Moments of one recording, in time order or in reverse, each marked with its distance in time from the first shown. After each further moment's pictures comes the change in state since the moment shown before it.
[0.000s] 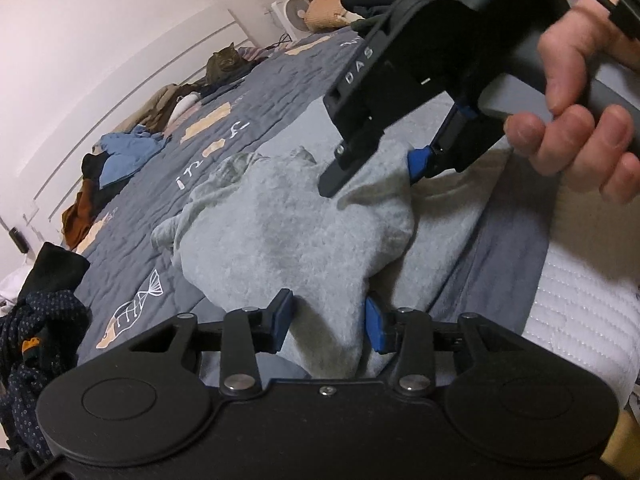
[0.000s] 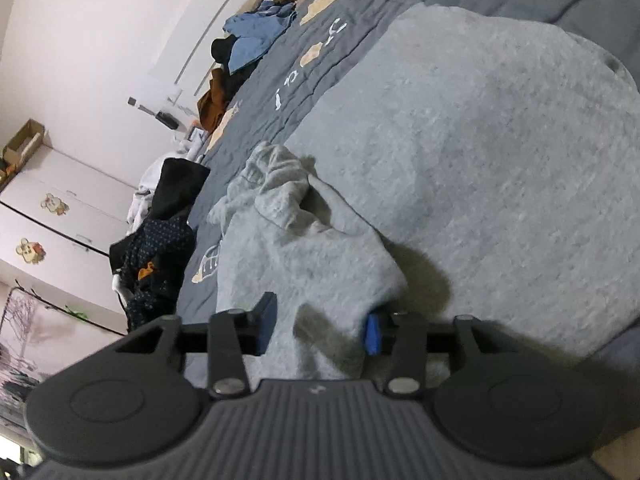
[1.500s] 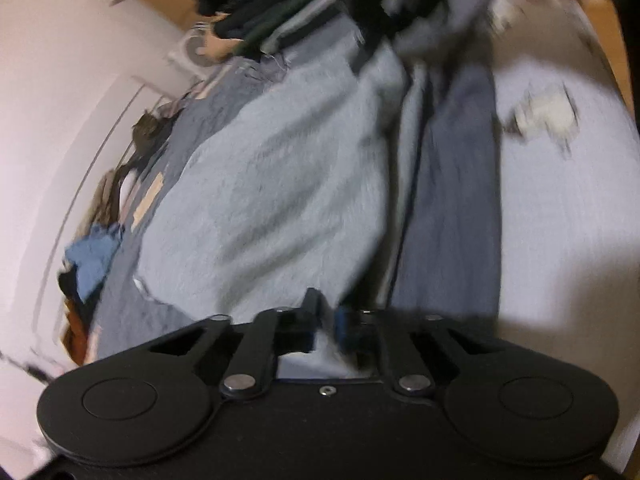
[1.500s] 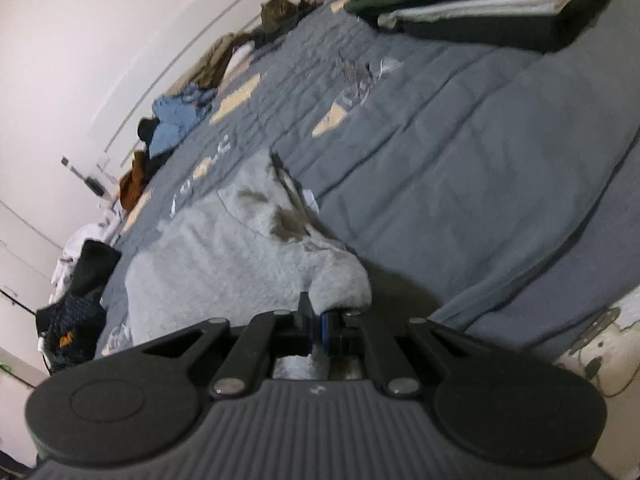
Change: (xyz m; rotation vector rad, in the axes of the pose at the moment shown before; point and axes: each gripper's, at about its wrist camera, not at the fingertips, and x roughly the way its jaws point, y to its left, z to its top) left arm 0.036 -0.056 0.034 0.424 0.002 -0.037; right arm -0.117 -0.080 0.040 -0.016 -0.257 -0.258
